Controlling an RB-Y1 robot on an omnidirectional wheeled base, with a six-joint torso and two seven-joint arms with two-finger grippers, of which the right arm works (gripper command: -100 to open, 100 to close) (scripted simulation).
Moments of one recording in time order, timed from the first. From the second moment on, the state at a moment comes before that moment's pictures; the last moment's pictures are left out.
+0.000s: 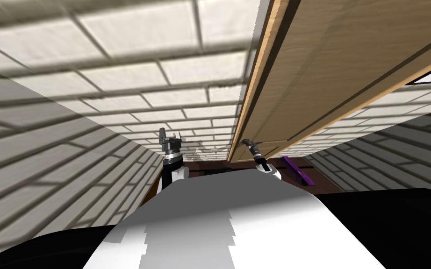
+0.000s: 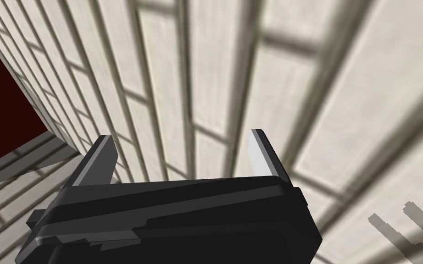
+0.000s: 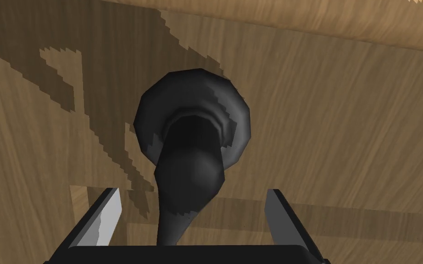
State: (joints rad) arm 0.13 -0.37 -0.17 -0.91 0.11 -0.78 -0.37
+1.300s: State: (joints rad) arm 0.18 -0.42 -0.14 -0.88 0.13 -0.86 -0.43
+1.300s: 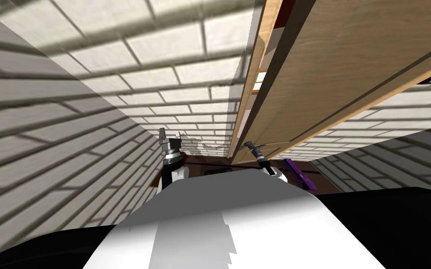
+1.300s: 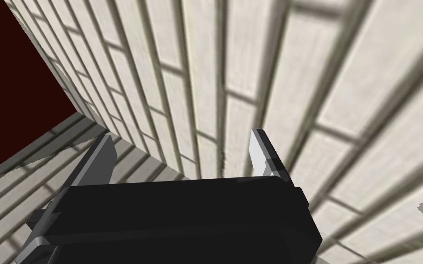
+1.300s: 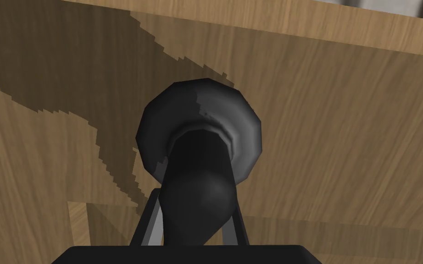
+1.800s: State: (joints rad) arm 0.20 -0.46 -0.12 -0.84 0.15 -0.95 -0.48
